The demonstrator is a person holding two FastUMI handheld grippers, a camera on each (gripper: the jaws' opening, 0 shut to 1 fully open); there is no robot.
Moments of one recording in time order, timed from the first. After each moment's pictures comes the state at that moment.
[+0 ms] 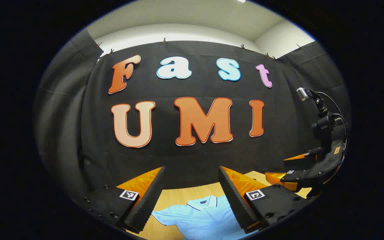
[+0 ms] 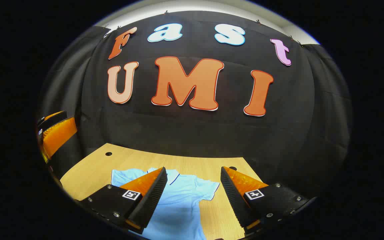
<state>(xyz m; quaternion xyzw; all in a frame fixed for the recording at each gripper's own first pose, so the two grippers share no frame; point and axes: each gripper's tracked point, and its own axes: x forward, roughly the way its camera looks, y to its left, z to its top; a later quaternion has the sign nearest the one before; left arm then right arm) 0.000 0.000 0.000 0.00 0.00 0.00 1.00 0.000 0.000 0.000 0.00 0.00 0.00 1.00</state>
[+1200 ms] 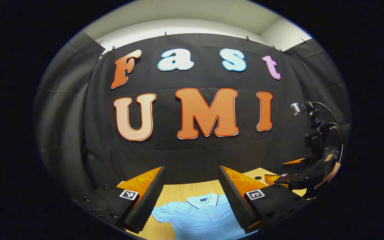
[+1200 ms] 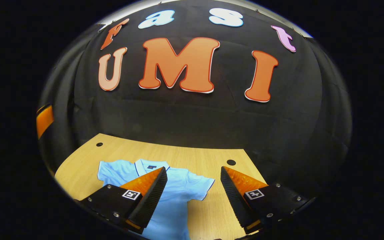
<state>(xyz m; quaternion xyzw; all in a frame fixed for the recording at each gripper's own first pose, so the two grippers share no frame) 0.023 -0.025 -0.024 -0.01 0.04 0.05 1.00 0.081 -0.049 -0.058 0.00 0.08 0.00 1.00</state>
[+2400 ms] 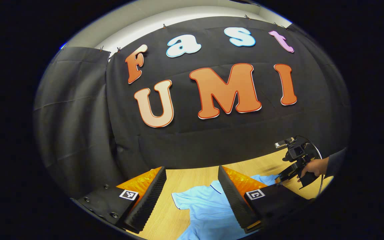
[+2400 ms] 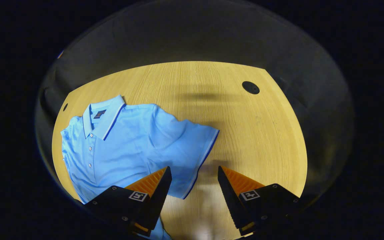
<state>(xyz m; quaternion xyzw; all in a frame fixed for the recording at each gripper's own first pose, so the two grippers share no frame) 0.009 -0.024 -0.057 0.06 0.13 0.18 0.97 0.230 -0.080 -0.289 0.03 0.44 0.02 0.90</state>
